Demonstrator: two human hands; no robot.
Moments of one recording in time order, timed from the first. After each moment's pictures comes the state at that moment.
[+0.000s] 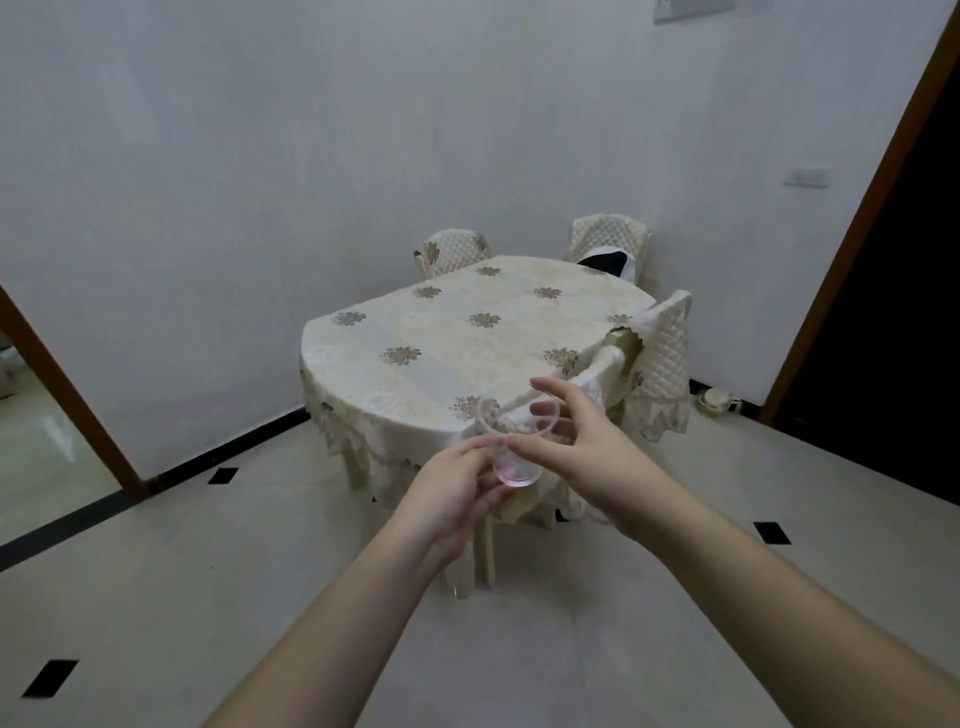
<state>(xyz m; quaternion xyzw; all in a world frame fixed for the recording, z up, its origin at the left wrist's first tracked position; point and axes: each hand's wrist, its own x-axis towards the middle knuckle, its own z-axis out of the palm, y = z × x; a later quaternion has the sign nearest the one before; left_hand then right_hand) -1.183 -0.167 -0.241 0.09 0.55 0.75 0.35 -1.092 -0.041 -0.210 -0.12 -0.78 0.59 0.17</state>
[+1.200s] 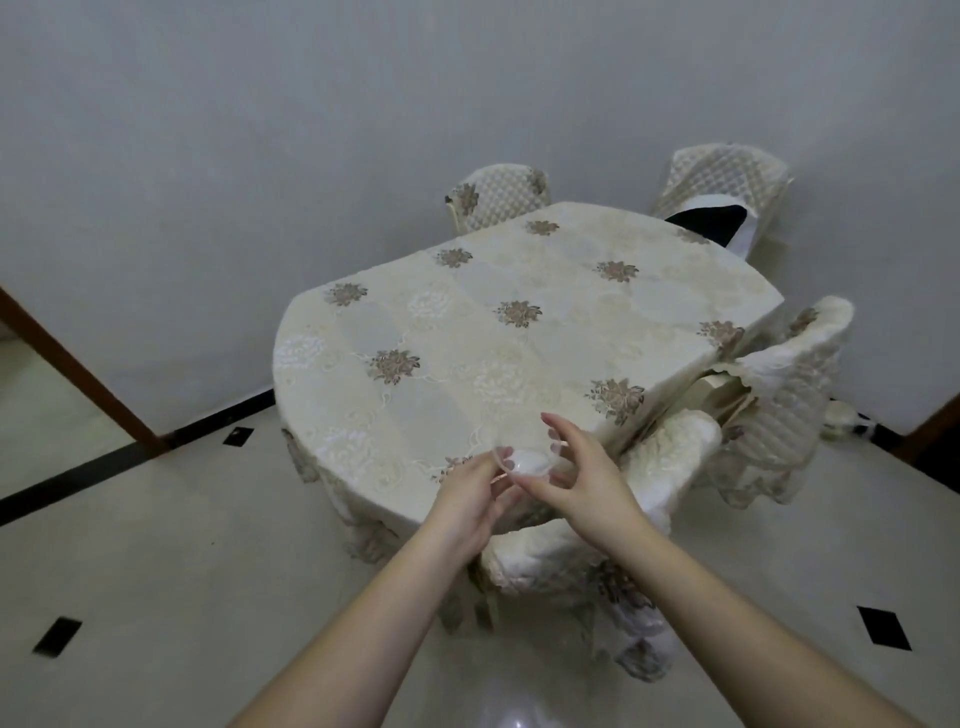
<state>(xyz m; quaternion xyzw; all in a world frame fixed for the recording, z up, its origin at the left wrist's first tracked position) -1.494 0.126 -0.371 -0.09 0.52 0.78 0.33 -1.412 0.252 -0.341 -0.12 -0.80 0.58 0.12</state>
